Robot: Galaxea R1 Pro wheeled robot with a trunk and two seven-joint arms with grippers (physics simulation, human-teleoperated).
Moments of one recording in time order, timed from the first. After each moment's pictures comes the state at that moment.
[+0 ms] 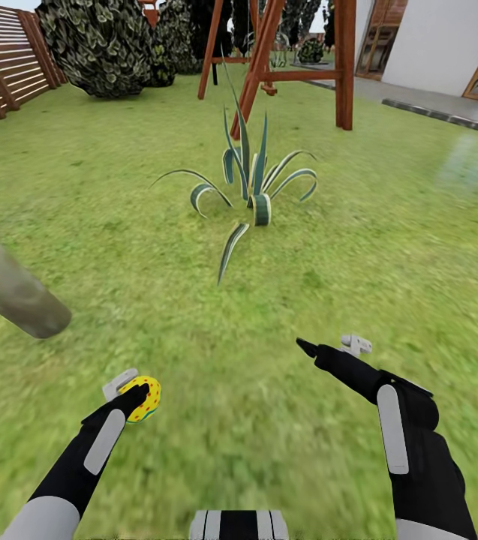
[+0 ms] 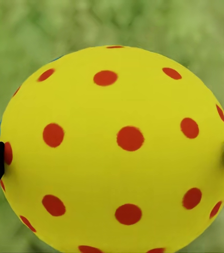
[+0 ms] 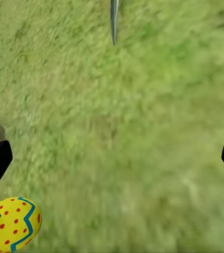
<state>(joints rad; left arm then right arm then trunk) -0.52 0.05 0.03 -0.92 0.64 0.30 0.37 -0.44 0.13 -0.28 -1.58 -0.22 0.85 0.38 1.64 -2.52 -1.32</state>
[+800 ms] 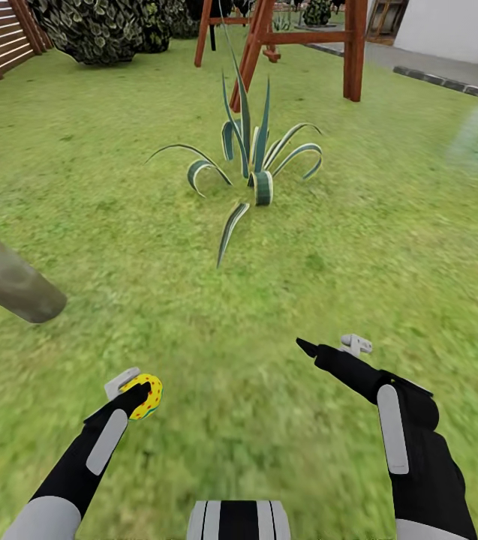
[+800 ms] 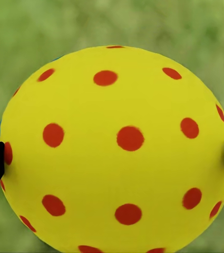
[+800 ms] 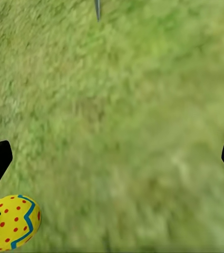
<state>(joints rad) -0.52 0.05 0.01 -0.92 0.63 0.28 0.37 -0.44 0.13 -0.28 -1.58 -0.22 0.85 0.38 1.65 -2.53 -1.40</state>
